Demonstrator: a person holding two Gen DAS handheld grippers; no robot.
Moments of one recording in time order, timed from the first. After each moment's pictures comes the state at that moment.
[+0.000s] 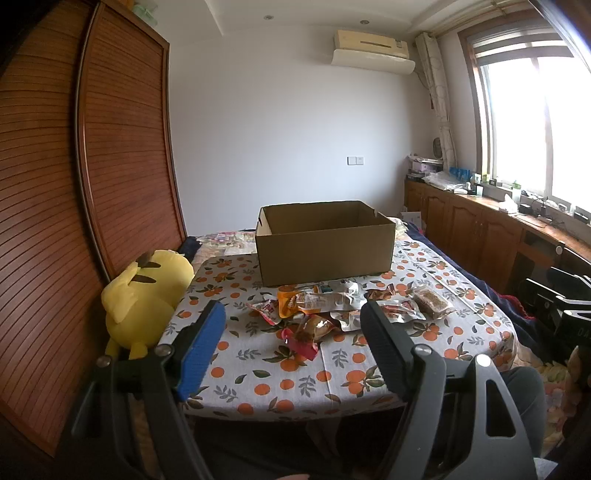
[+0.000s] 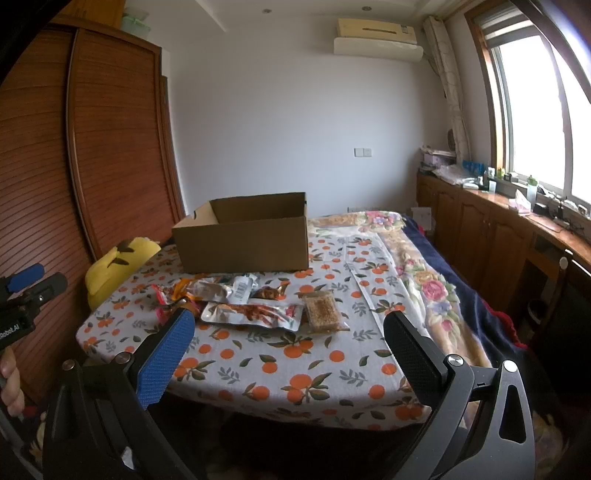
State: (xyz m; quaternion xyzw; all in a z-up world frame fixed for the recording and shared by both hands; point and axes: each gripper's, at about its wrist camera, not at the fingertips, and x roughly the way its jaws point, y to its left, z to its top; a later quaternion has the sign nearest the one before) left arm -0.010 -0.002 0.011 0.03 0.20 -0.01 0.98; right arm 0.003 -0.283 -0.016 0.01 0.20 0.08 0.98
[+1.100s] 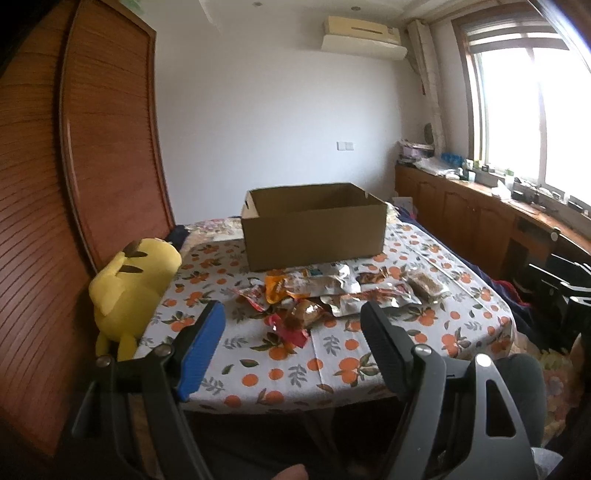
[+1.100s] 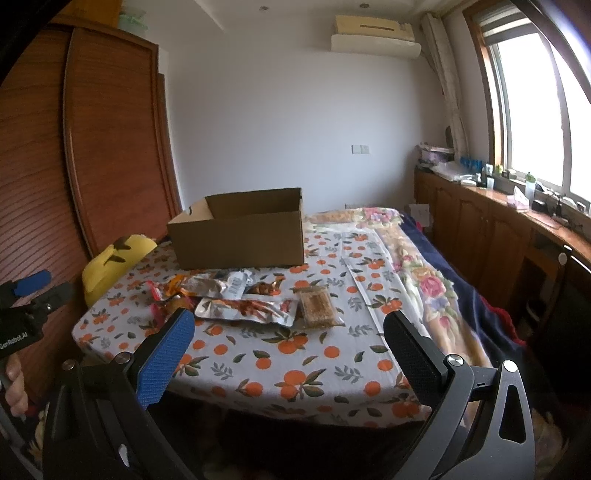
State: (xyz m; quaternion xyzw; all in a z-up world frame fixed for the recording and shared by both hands) left arm 0.006 -0.007 -0.009 0.03 0.23 -0.04 0.97; right arm 0.007 -0.288 -0.020 0.01 0.21 0.08 0.97
